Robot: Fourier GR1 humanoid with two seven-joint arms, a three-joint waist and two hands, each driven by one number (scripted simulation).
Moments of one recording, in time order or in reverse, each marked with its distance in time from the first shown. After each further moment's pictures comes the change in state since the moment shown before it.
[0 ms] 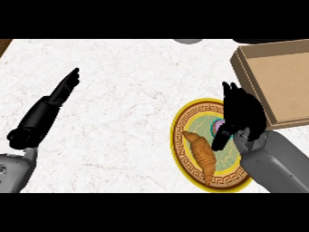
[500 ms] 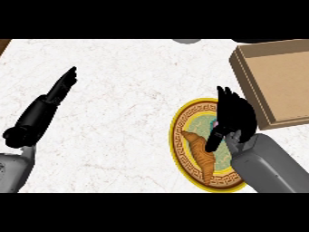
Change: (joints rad) left arm -0.003 -0.011 0.035 0.015 -0.011 -0.027 -0.011; right arm 0.043 0.090 -0.037 0.051 0.072 -0.001 -0.034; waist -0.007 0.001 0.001
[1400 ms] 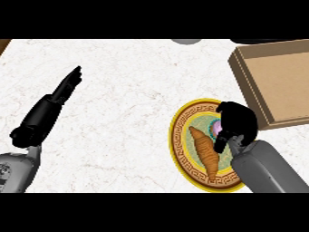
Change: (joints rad) left arm -0.001 -0.060 0.022 -0.034 -0.058 -0.019 0.043; right arm 0.099 0.058 -0.083 0.088 0.153 0.024 -0.124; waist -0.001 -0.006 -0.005
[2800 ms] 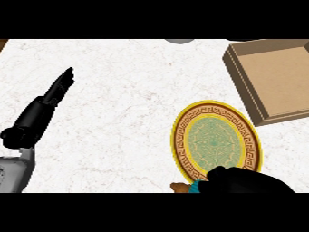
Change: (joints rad) left arm 0.028 -0.015 0.064 -0.003 -0.013 -0.034 0.001; right arm 0.096 -0.465 0.246 -0.680 -0.085 -0.087 -1.378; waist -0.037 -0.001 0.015
